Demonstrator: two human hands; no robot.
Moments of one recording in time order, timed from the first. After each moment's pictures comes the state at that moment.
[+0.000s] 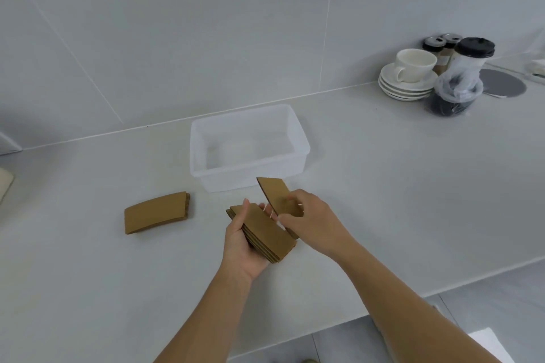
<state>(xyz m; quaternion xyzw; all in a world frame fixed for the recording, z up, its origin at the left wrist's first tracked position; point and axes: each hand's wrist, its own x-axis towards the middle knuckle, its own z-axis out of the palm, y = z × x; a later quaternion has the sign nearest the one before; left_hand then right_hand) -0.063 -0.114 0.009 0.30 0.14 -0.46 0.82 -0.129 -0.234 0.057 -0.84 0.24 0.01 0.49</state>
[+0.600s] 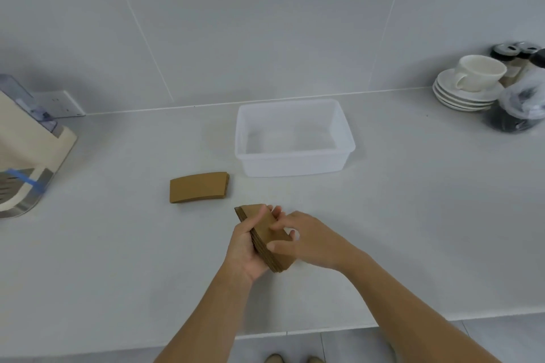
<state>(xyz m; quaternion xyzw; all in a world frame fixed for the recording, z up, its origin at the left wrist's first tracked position) -0.063 -0.057 0.007 0.31 0.16 -0.44 0.83 -0.117 -0.186 0.039 -0.88 0.05 0.16 0.45</state>
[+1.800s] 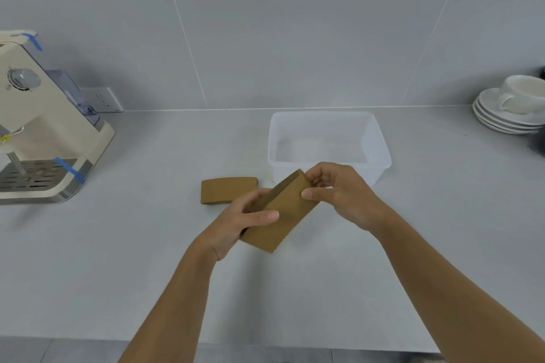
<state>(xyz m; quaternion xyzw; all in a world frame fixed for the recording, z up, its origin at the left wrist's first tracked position) -0.016 0.011 0.068 0.63 -0.16 -0.36 0.67 -0.060 -0.197 0.098 -0.78 0.01 0.01 0.63</state>
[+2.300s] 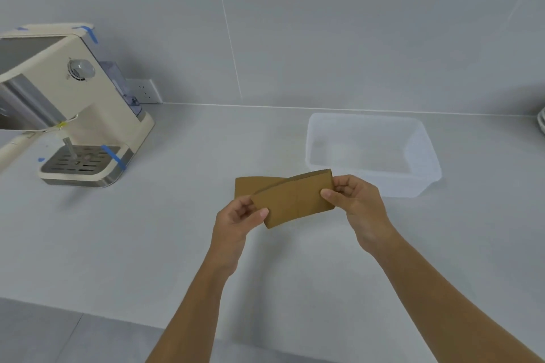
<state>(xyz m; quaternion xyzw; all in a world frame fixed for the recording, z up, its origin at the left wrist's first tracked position) -0.014 0.057 0.028 0.65 -0.03 -0.10 0.75 -0.038 -0.158 0.060 -0.65 0.13 -0.05 0.75</state>
